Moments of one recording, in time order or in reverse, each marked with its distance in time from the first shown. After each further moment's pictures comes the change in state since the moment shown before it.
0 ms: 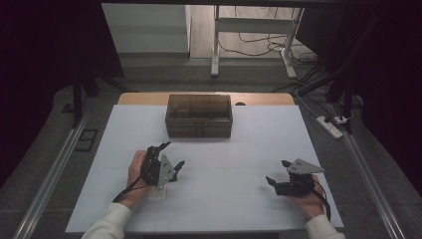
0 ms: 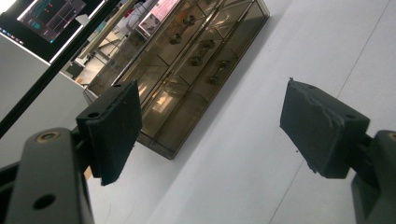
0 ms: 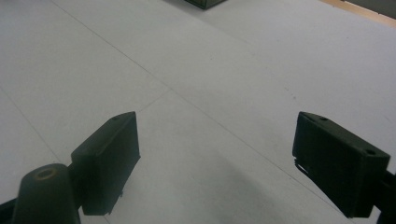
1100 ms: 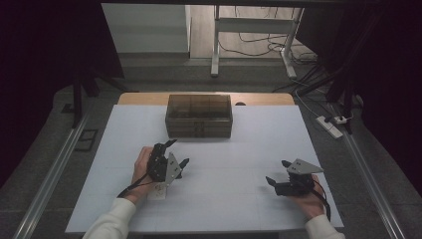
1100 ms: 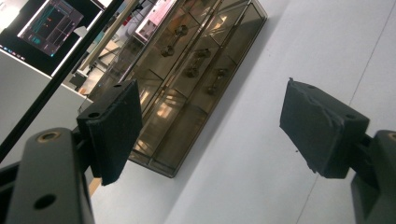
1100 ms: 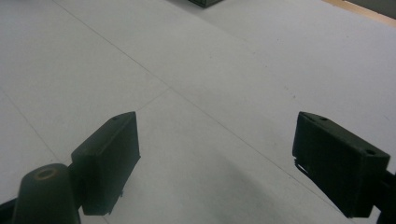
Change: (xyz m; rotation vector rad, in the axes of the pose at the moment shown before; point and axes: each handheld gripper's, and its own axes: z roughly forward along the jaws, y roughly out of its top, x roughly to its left) left arm -0.002 0.007 0.017 -0.013 0.002 0.064; right arm 0.000 0.000 0.000 0.004 -0.006 -0.004
